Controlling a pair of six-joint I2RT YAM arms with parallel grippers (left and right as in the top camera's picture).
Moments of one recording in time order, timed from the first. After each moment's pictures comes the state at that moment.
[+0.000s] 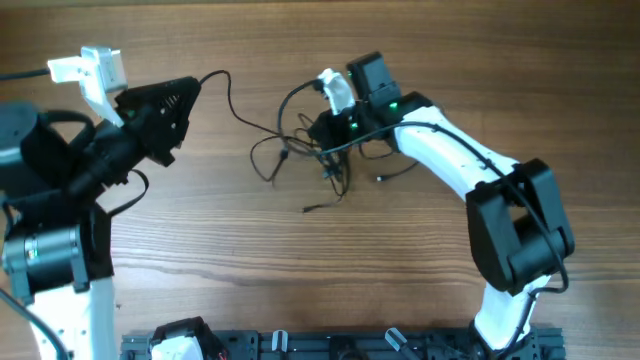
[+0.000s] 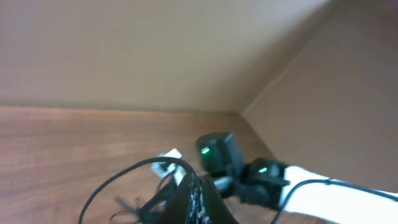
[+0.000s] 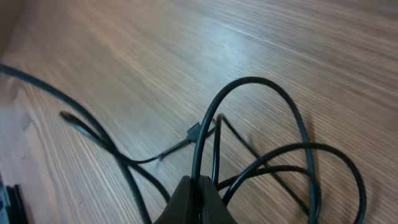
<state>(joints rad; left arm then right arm) 0.22 1.03 1.24 -0.48 0.88 -0.32 0.45 1.98 1.39 -0.41 -0.56 0.11</state>
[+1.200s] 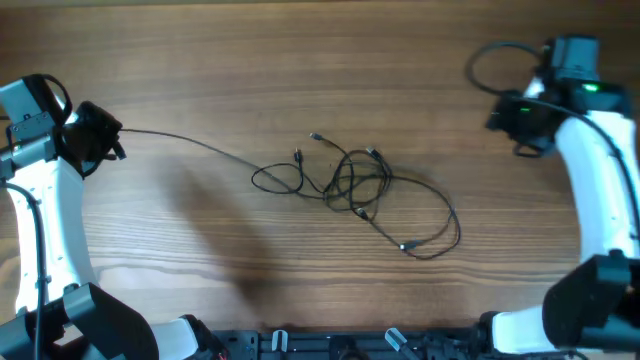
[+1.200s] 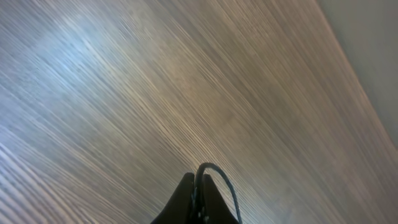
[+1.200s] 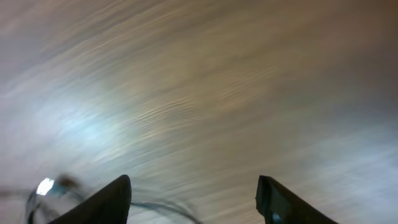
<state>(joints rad) 0.44 1.52 1.24 -0.70 0.16 -0.50 -0.07 1.64 1.40 -0.98 0.00 0.31</state>
